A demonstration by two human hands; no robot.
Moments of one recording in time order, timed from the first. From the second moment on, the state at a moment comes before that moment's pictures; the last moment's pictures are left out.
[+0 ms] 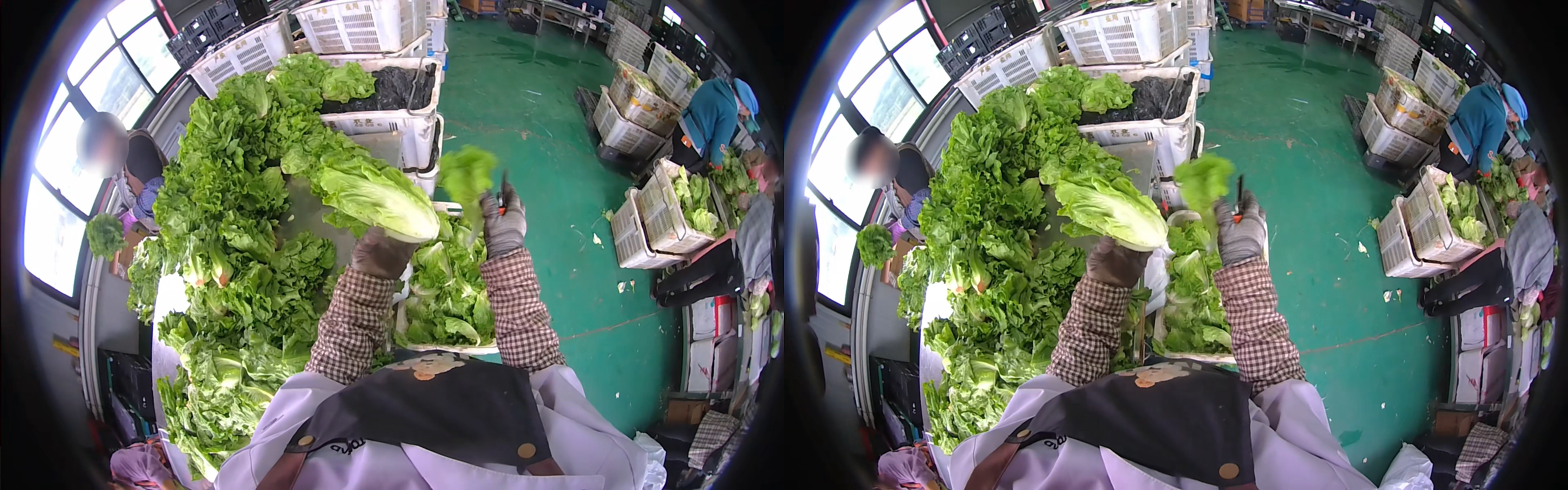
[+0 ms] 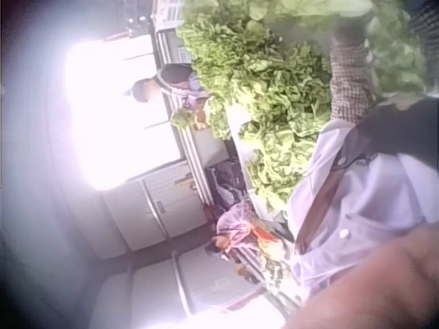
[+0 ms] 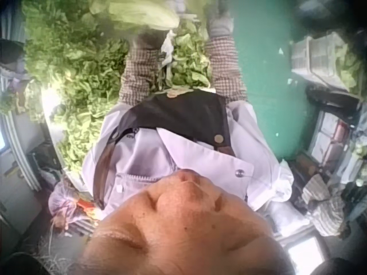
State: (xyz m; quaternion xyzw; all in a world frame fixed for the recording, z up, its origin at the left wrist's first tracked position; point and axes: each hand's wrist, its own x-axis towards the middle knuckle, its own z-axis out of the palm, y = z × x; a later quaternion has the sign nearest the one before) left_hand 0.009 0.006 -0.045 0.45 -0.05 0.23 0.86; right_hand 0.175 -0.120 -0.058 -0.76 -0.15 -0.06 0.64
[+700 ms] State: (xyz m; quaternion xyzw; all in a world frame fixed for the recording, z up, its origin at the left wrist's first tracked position) left_hand -0.002 -0.005 -0.005 0.37 0.00 0.26 0.89; right_hand 0.093 -0.120 0.010 -0.50 -0.09 0.35 0.79
